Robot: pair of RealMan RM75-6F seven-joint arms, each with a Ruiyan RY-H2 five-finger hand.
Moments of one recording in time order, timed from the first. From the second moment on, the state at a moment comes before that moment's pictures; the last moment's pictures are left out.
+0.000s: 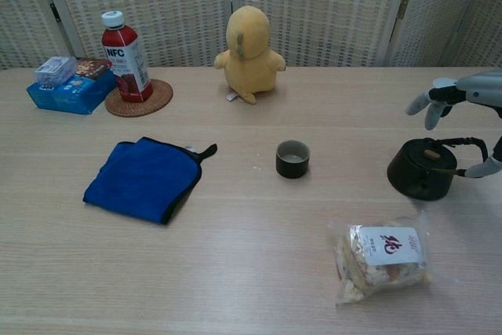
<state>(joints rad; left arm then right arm) -0.06 -1.15 -0.03 -1.60 1.50 1.51 0.12 0.63 -1.19 -0.01 -1.65 -1.18 0.92 -0.27</state>
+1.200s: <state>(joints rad) -0.04 -1.14 -0.02 -1.61 1.50 1.52 0.11 0.63 -1.33 0.01 -1.37 -1.19 0.87 -0.40</state>
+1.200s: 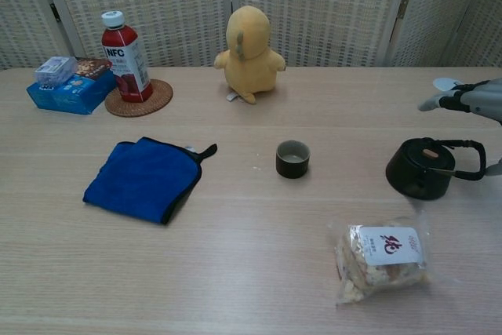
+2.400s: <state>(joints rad) -0.03 -1.13 -0.02 -1.58 1.51 1.54 0.07 0.67 -1.35 0.08 -1.44 -1.17 0.89 -0.38</state>
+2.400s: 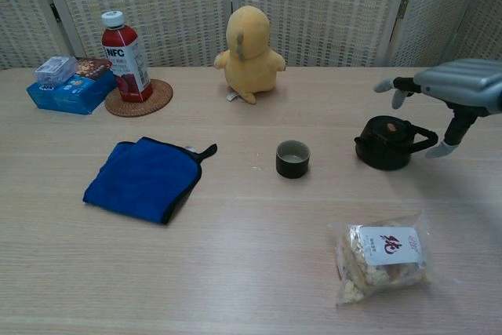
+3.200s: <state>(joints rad) -0.02 -1.13 -0.01 -1.57 1.52 1.54 0.05 0.63 -1.37 0.07 -1.43 -1.21 0.92 -0.32</state>
